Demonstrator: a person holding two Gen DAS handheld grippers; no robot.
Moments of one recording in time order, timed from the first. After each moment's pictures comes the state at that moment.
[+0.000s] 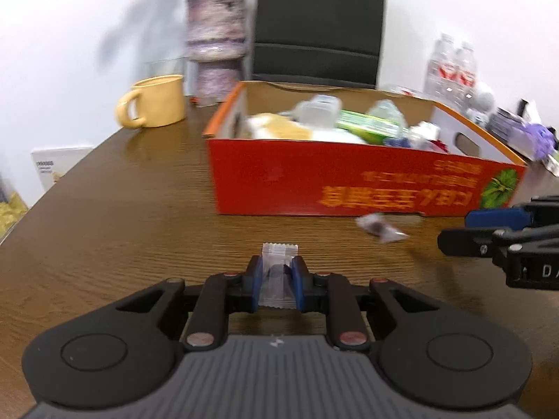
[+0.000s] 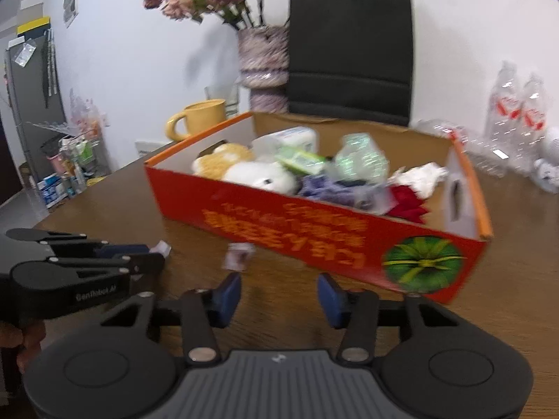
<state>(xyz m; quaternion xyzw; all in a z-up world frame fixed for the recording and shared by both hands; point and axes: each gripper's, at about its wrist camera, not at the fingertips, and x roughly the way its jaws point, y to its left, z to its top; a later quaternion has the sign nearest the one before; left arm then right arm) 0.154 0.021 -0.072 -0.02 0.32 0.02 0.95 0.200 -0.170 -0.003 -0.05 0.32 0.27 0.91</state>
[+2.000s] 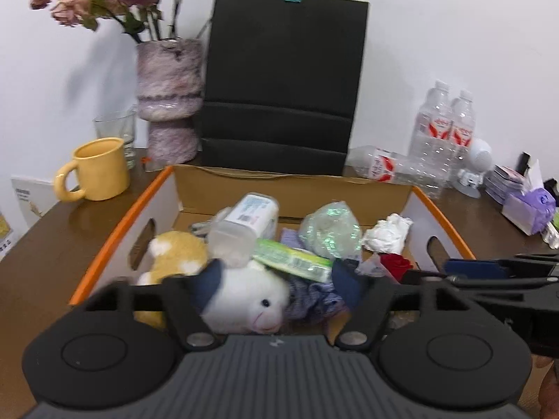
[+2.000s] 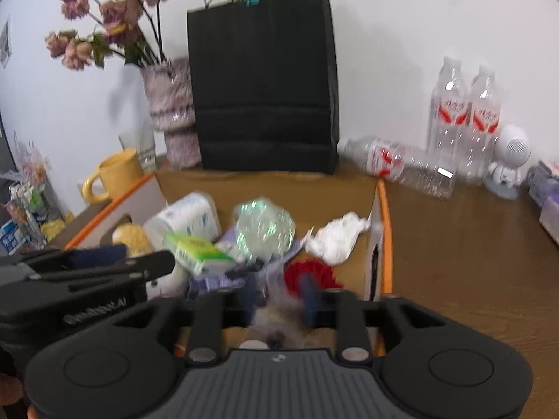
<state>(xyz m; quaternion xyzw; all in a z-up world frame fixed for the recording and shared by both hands) 0.259 -0.053 -0.011 -0.04 0.28 0.02 0.96 0.303 -0.213 0.040 -0.01 0.33 0.17 0.93</state>
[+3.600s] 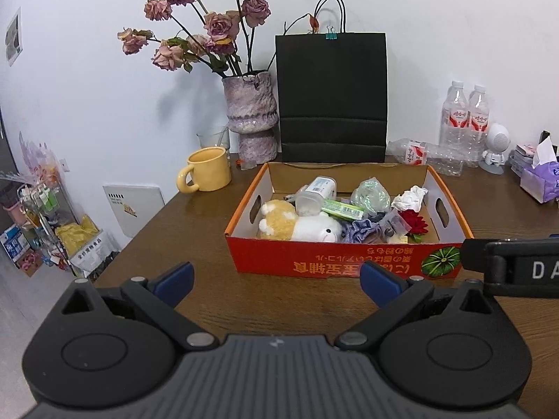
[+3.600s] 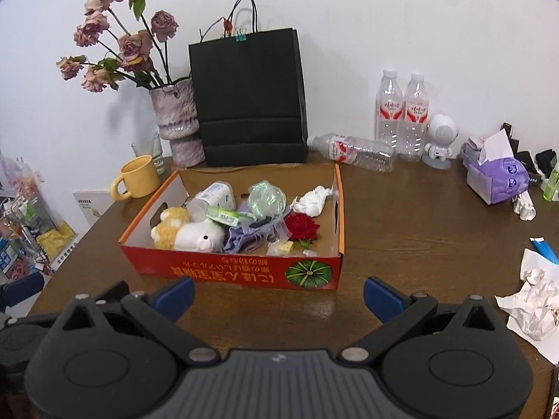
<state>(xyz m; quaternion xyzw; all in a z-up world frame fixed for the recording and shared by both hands) 0.095 -0.077 0.067 0.02 0.29 0.13 0.95 0.147 -0.236 0.123 0.03 0.35 0.11 0.93</state>
